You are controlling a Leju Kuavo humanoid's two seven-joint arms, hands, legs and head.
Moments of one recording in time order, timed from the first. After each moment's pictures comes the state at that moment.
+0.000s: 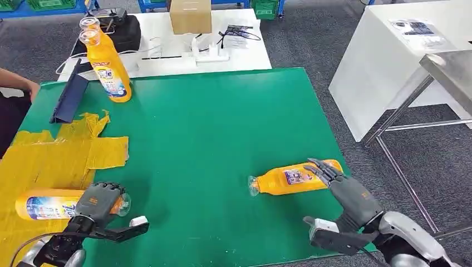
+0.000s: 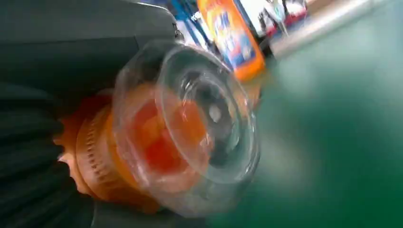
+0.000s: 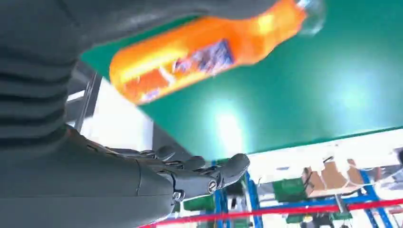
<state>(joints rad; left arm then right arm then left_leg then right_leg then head) -0.17 0.38 -0.39 -1.23 -1.39 0.02 -0.02 0.23 -0.66 0.11 -1.92 0.68 0.23 -0.06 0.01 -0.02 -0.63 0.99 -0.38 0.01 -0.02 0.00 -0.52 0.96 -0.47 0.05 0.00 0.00</state>
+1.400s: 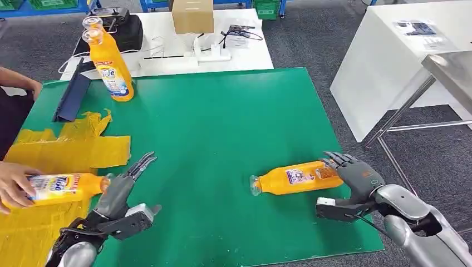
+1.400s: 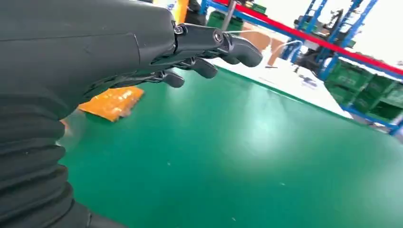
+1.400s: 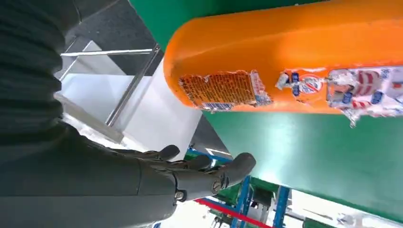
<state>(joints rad) -0.07 0.23 -0.31 -1.55 -0.69 -0.08 -0.30 -0.01 -0.69 0.19 -1.46 1.01 0.23 -0.19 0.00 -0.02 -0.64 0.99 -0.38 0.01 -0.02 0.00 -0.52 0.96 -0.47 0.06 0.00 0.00</state>
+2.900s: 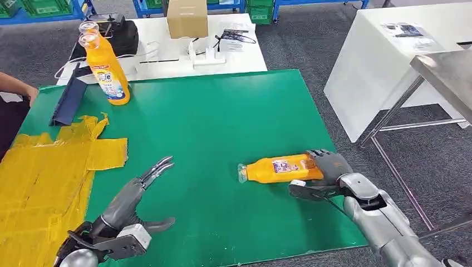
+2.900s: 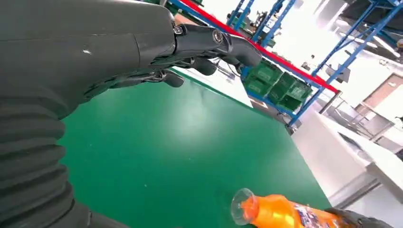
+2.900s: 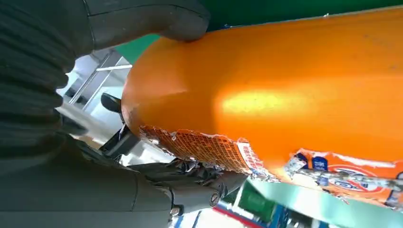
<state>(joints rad) -0.05 0.23 -0.37 -1.69 -0.57 -0.15 -0.39 -0.29 -0.43 0.36 -0.92 1.20 0.17 -0.16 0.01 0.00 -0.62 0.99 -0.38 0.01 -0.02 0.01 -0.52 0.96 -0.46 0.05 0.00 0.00</state>
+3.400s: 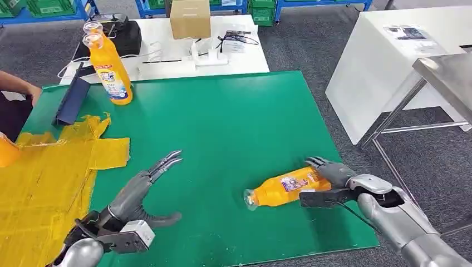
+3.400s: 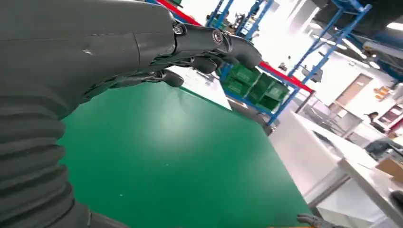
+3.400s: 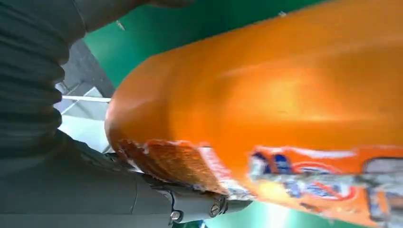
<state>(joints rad) -0.14 0.22 -0.44 -1.65 -0.52 -0.16 -0.42 -0.28 -0.61 0.48 -0.99 0.92 0.43 -0.23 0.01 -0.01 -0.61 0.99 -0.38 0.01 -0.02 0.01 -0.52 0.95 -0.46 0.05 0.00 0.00</state>
